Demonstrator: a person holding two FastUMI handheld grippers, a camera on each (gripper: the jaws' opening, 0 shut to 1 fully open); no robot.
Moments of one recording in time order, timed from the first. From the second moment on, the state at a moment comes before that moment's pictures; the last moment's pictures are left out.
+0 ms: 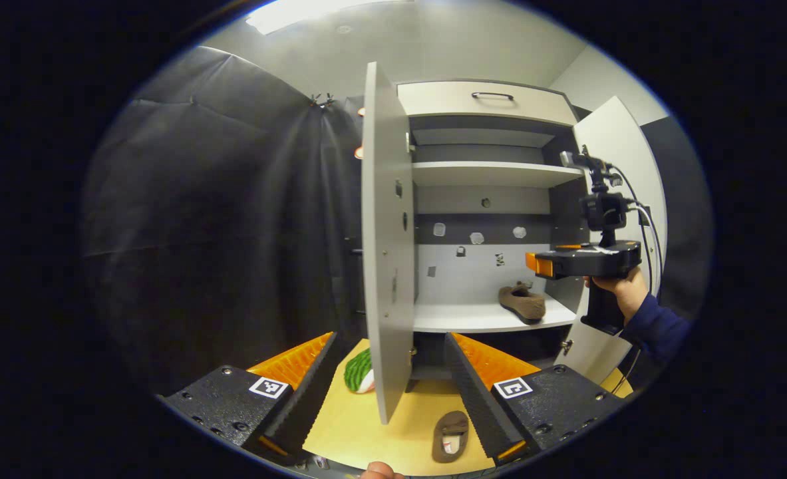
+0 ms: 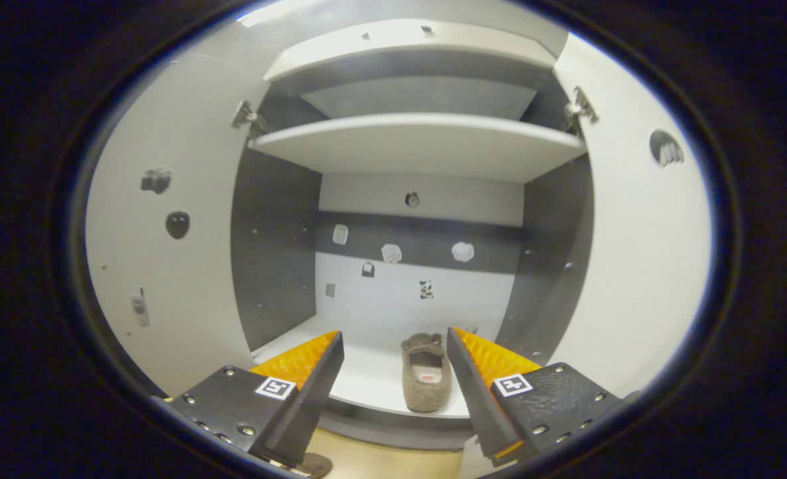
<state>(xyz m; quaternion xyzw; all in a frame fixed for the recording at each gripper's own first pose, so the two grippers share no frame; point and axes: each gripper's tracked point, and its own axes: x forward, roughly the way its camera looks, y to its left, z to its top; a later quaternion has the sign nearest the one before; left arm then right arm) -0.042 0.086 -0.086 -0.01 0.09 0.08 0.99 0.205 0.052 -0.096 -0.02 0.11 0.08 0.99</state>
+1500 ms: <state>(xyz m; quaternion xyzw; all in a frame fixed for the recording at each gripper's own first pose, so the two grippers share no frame) -0.030 0.003 -0.497 0.00 0.50 -0.10 0.86 0.020 -0.078 0.059 -0.07 -0.03 -0.04 1.00</state>
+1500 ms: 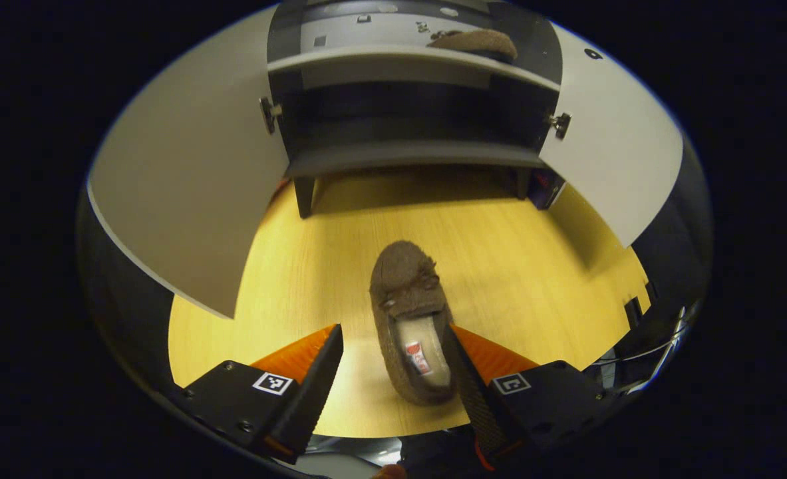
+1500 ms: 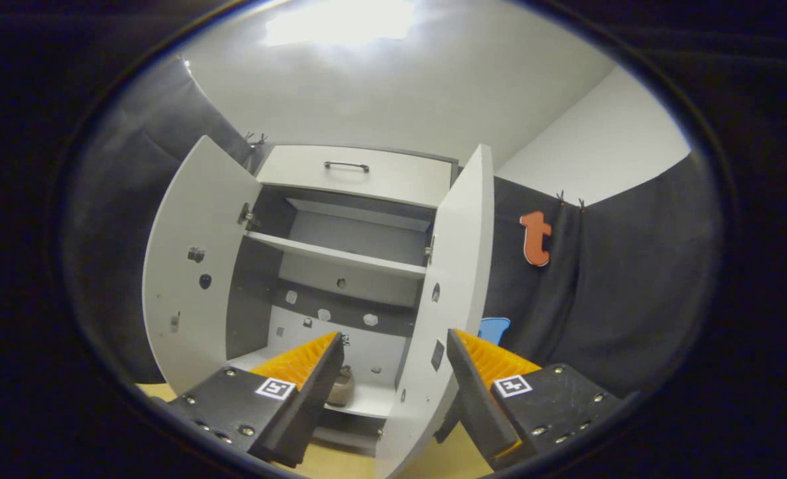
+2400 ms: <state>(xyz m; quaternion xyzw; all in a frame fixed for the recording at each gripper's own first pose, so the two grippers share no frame) -0.053 0.024 -0.560 -0.15 0.58 -0.06 0.80 0.033 -0.106 0.056 -0.08 -0.02 -0.07 0.99</state>
